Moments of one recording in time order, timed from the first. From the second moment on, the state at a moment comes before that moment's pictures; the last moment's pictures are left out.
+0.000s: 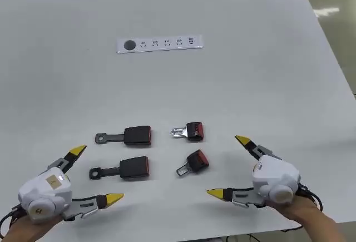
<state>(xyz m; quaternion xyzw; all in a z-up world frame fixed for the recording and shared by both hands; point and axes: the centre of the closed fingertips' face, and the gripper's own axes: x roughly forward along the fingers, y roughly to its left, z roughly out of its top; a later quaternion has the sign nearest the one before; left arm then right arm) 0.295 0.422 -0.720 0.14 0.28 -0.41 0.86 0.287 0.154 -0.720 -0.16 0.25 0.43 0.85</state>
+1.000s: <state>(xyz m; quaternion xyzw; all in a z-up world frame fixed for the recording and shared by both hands) 0.297 0.414 -0.723 0.15 0.29 -0.43 0.84 0.297 0.142 -0.725 -0.19 0.27 0.45 0.83</state>
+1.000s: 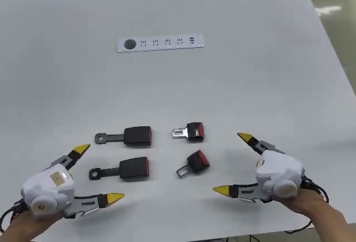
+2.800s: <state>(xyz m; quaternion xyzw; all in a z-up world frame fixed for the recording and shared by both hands) 0.293 0.376 -0.759 0.27 0.34 -0.57 0.70 0.296 0.180 -0.749 -0.33 0.27 0.62 0.65</state>
